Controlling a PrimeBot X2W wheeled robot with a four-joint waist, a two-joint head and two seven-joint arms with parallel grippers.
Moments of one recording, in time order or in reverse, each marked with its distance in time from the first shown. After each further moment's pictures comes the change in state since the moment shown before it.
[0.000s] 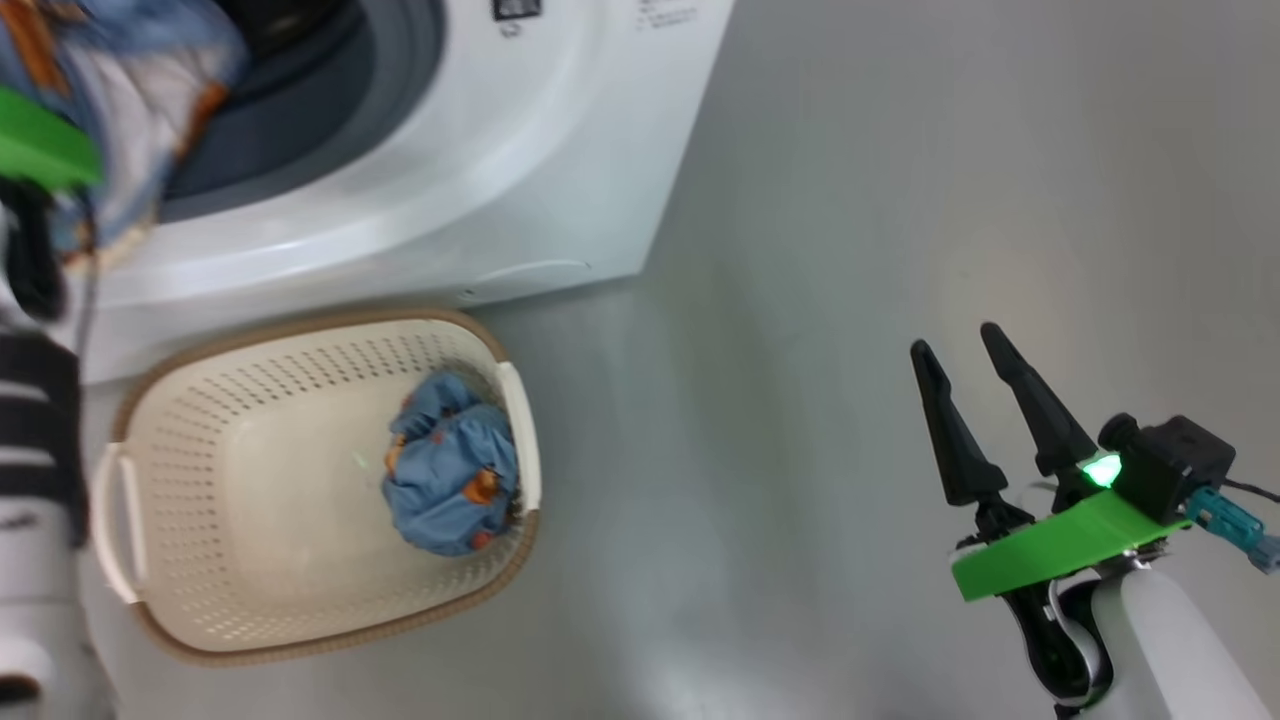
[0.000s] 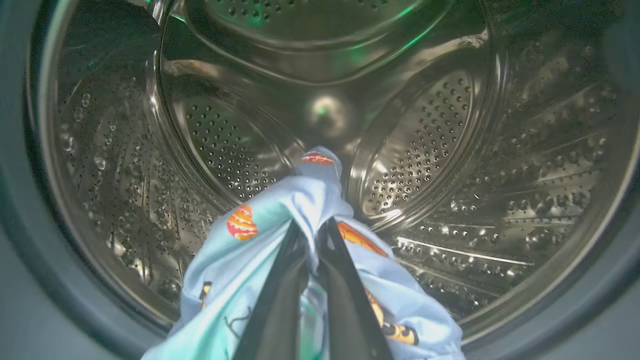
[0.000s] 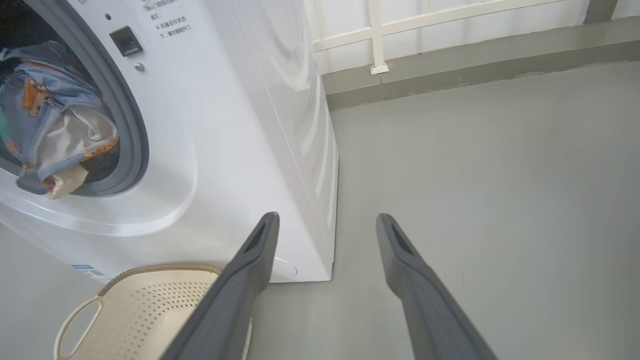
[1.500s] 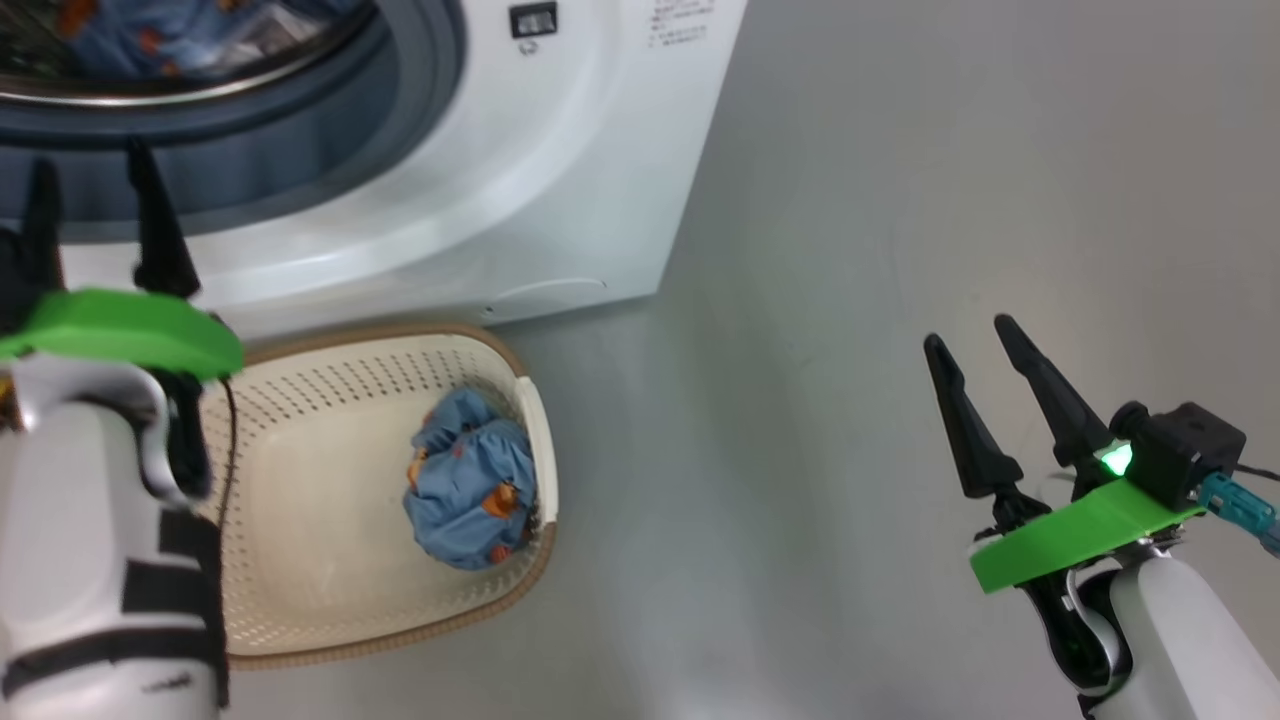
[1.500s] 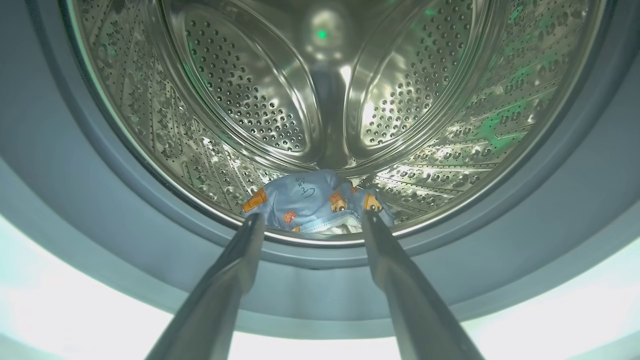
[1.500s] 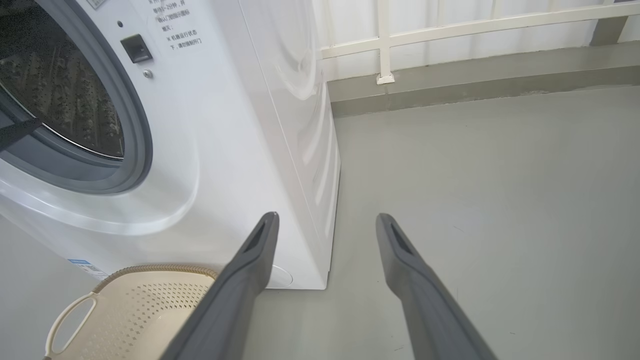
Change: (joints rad) left arm 0.291 -0.139 0.109 -0.140 0.115 -0.016 -0.001; right arm -0.034 -0.043 0.013 0.028 0.000 0.000 0.000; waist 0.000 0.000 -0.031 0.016
